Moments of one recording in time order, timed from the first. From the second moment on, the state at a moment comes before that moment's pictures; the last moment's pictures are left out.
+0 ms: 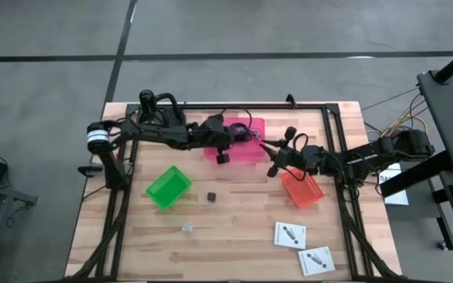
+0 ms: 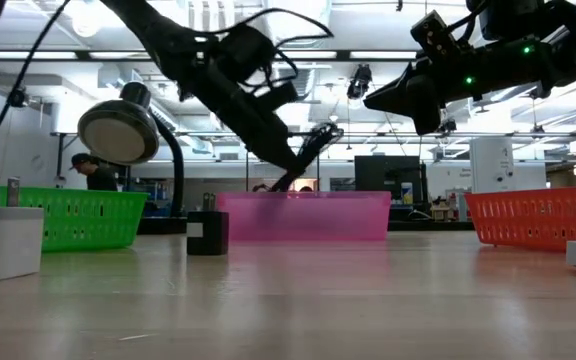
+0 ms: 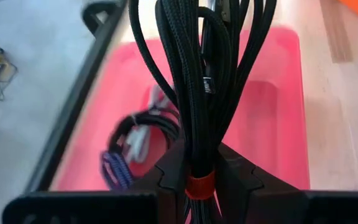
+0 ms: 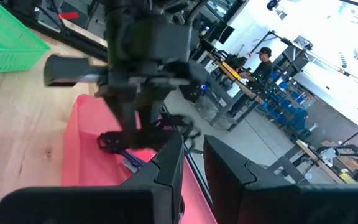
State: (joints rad) left arm 0.28 1.73 1.06 0.08 -0.13 0.30; right arm -0.01 1.26 0.36 0.82 0.52 -0.57
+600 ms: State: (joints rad) left arm 0.28 1.76 1.06 0.07 -0.09 0.25; right arm -0.01 1.26 0.36 0.82 0.52 -0.57
